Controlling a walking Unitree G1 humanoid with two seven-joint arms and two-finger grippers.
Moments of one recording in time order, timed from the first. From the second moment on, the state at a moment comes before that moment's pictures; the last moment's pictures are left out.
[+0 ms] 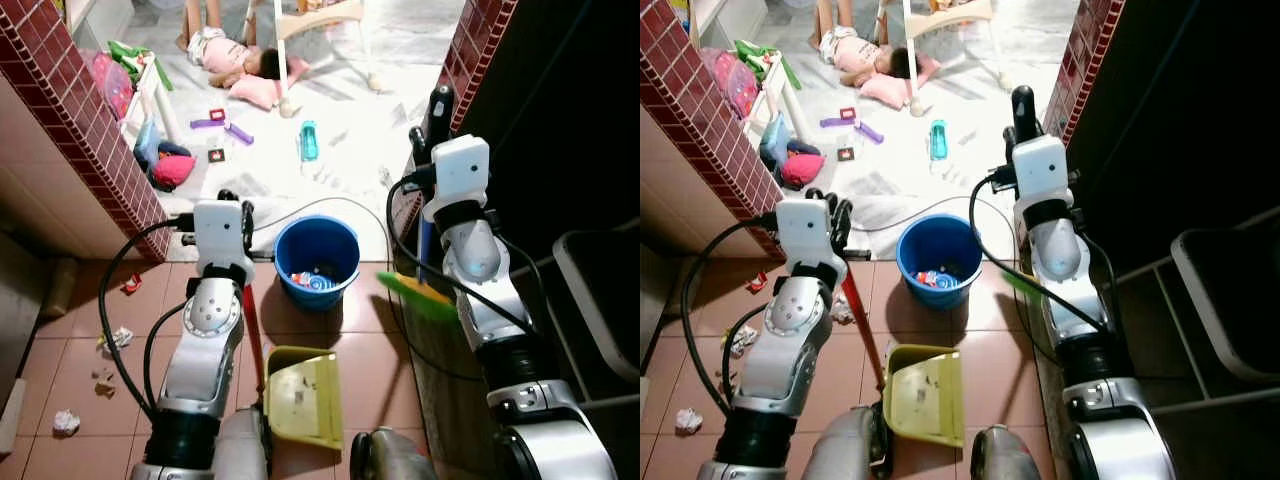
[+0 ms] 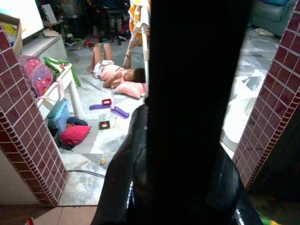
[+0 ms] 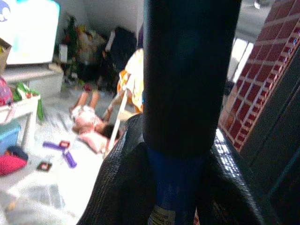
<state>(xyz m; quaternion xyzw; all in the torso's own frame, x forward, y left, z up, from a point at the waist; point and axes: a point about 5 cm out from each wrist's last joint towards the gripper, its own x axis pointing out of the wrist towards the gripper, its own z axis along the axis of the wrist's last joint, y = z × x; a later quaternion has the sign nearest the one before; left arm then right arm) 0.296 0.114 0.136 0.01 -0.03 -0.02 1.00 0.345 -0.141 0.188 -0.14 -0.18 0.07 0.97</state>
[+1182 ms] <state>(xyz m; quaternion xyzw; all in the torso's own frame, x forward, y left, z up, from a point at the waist) 0.292 0.092 0.134 0.01 -0.03 -0.08 1.00 0.343 -0.137 0.169 -0.05 -0.10 0.07 0.99</state>
